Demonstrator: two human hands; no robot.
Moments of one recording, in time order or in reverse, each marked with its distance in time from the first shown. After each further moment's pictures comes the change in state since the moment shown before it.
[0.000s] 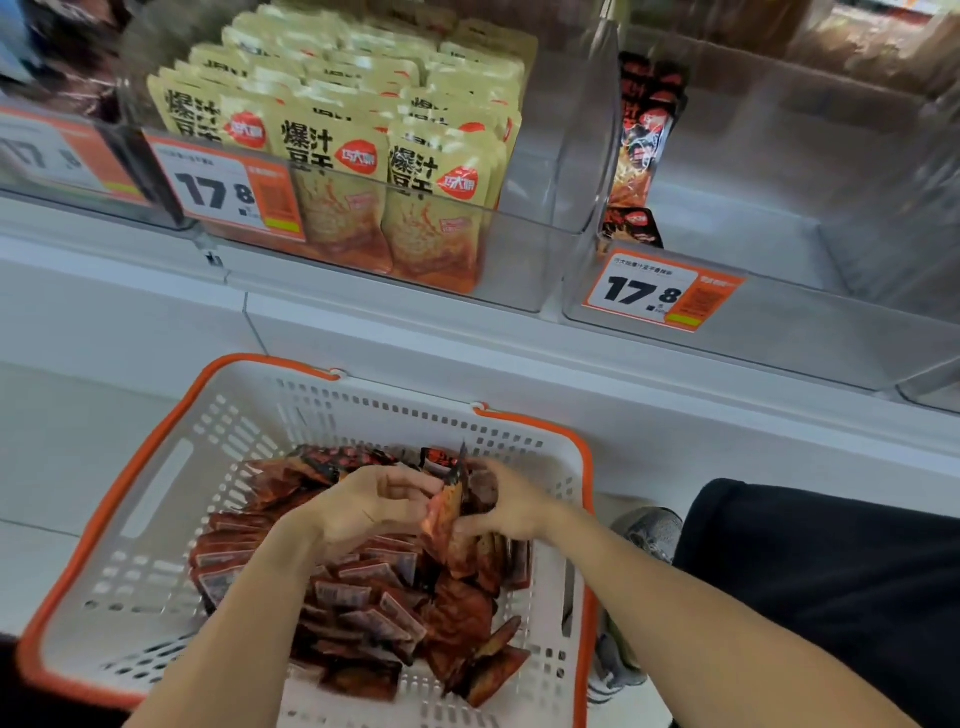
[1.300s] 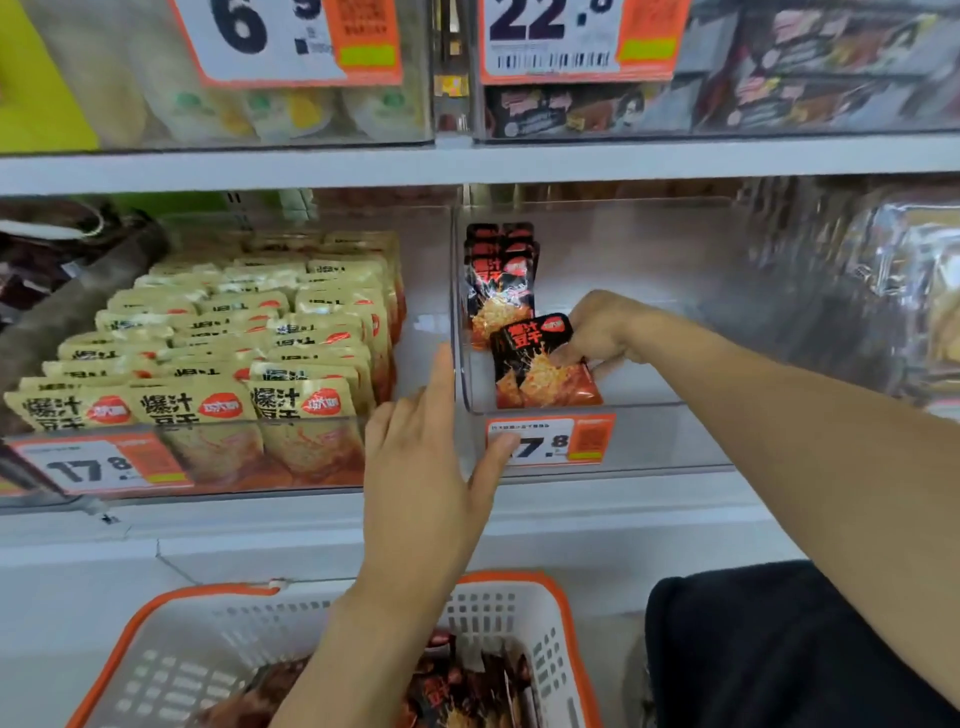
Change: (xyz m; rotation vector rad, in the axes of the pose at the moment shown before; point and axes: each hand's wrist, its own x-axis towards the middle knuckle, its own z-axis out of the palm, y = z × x) left_hand 0.017 0.209 0.145 1.165 0.888 1.070; right_hand -0.058 -0.124 -0.304 -0.104 0.602 0.122
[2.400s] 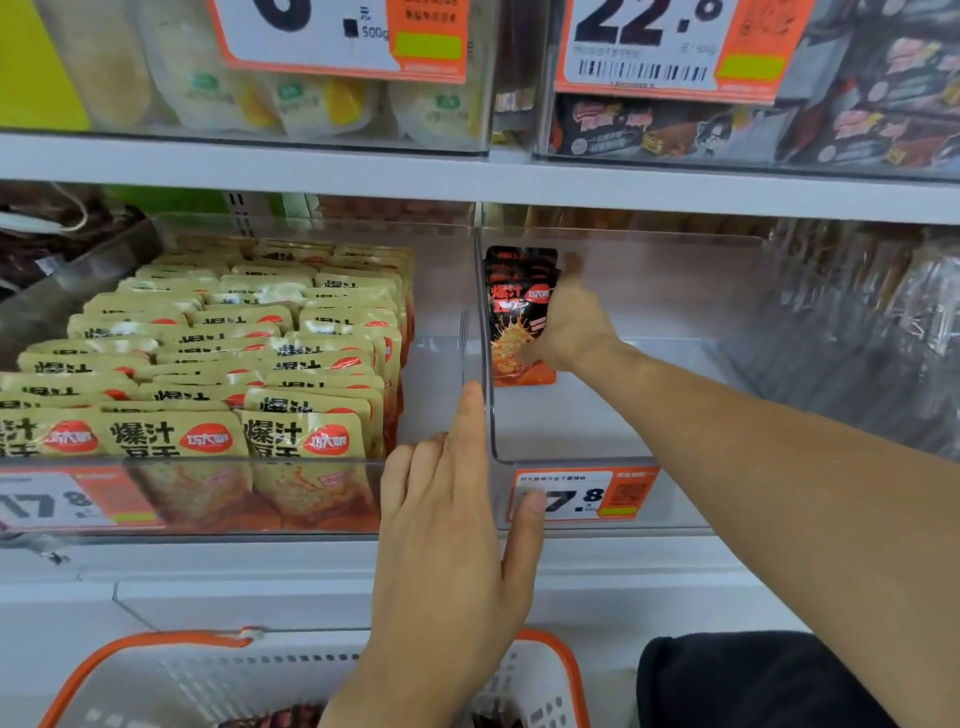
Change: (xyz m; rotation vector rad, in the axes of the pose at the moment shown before) left_hand -0.003 0.001 0.000 -0.076 -0.069 -0.020; right_hand 0.041 -0.051 0.027 -0.055 0.424 -0.163
